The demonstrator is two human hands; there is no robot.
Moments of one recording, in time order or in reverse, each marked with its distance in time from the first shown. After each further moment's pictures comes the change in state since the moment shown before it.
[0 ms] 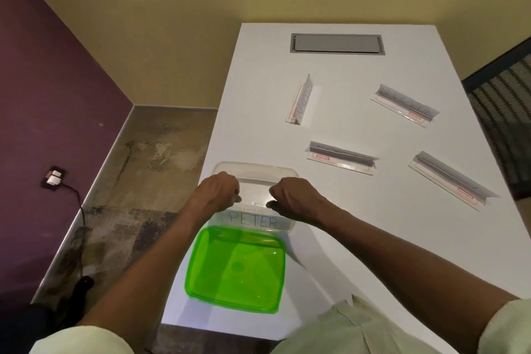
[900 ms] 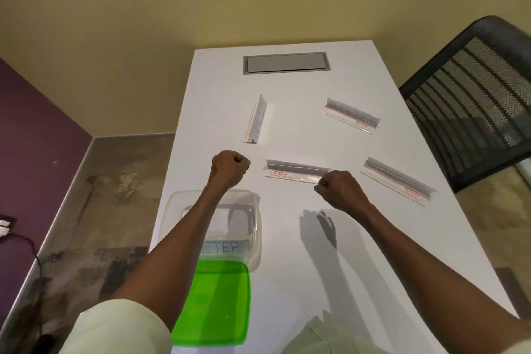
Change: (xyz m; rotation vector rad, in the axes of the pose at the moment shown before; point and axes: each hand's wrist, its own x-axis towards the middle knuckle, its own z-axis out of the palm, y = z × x) left_hand 0.099 0.114 -0.049 -0.853 0.230 -0.181; right_hand -0.111 0.151 -0.028 0.347 0.144 0.782
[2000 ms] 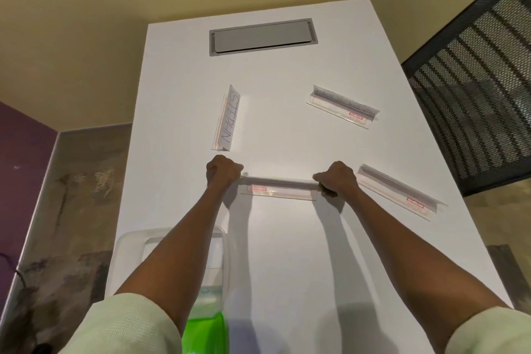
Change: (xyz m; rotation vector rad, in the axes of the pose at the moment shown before) left_hand 0.125 0.024 0.096 0.147 -0.025 -0.371; right_hand 0.144 0.078 0.027 0.316 -0.232 0.600
